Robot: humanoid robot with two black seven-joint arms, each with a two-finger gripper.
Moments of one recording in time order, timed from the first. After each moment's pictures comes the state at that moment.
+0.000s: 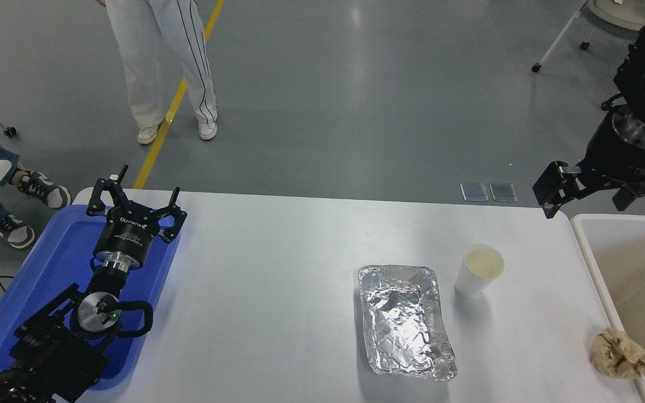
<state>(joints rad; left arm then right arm) -0.52 0.21 -0.98 -0.54 -0.09 -0.62 -0.36 2.21 -0.25 -1.53 1.29 -0.27 0.79 0.09</state>
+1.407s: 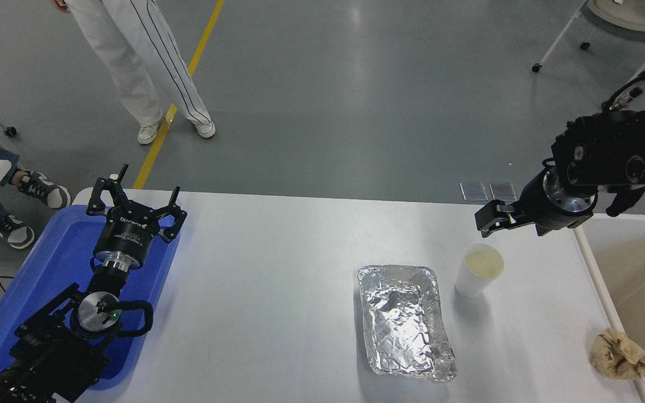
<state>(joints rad) -0.52 0.21 -0.98 -0.54 -0.09 -0.62 -0.36 1.79 -0.26 -1.33 1.18 -0.23 0.34 0.04</state>
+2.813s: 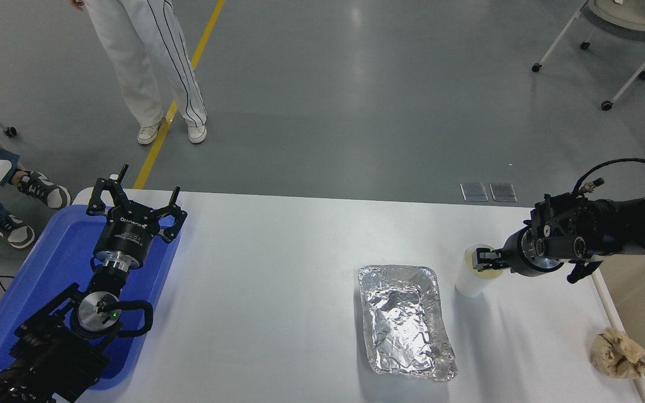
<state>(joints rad) -0.52 0.21 -0.98 -0.54 -0.09 -0.62 -0.36 1.45 -0.23 -1.24 0.98 -0.23 0.18 0.04</state>
